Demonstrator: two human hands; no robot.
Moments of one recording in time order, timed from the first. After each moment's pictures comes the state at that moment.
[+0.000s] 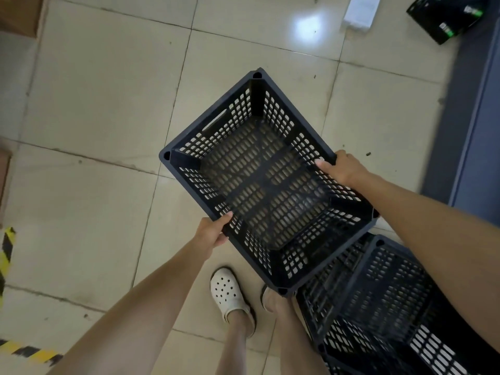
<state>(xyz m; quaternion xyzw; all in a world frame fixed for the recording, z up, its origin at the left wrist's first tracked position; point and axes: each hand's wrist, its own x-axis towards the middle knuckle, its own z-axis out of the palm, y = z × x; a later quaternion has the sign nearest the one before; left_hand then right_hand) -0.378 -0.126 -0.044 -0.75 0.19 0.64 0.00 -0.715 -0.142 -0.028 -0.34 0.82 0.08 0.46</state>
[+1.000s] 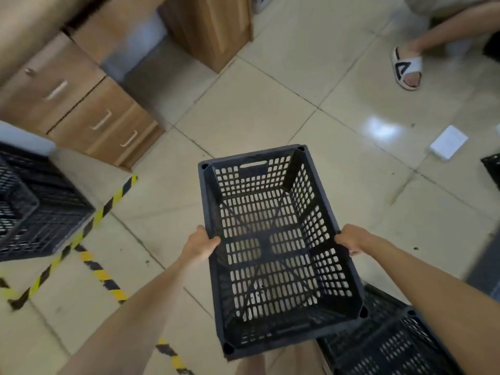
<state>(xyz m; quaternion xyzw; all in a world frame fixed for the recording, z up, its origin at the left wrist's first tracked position) -0.124 -0.099 0.189 -0.81 0.33 0.48 0.06 -0.482 -0.164 0.190 -0.43 0.70 0.25 0.52</state>
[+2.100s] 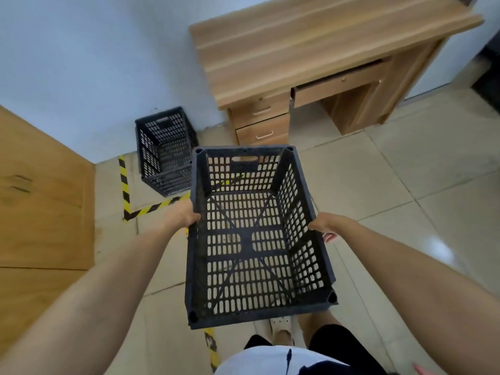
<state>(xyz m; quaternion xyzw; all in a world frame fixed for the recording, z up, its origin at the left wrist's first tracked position) 0.191 0.075 0.476 -0.90 0.29 0.34 0.04 -0.098 -0.118 0.464 -0.64 0.54 0.30 0.45</state>
